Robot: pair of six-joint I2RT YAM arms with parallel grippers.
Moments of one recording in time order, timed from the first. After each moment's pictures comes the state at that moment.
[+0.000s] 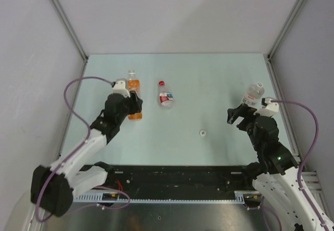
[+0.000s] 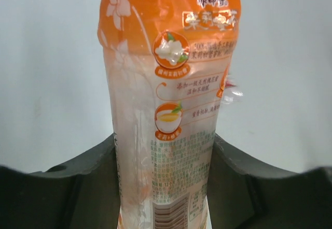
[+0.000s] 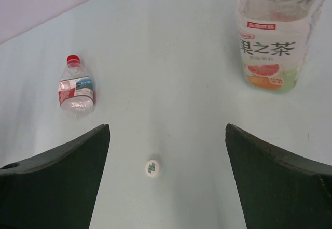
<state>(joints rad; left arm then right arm) -0.39 1.07 0.67 -0.07 -0.19 -0.39 0.43 0.44 0.63 -0.48 0.37 0.54</state>
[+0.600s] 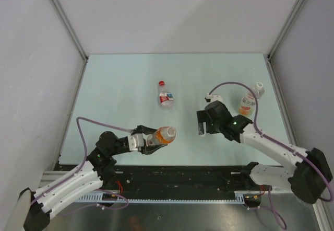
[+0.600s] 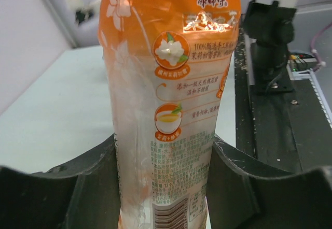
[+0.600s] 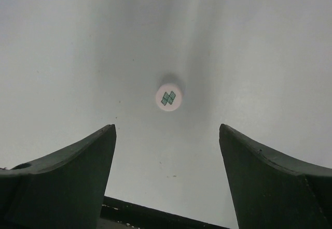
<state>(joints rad) -0.78 0.52 0.21 0.42 0.56 0.16 0.71 1.11 0.78 -0.54 0.24 0.47</state>
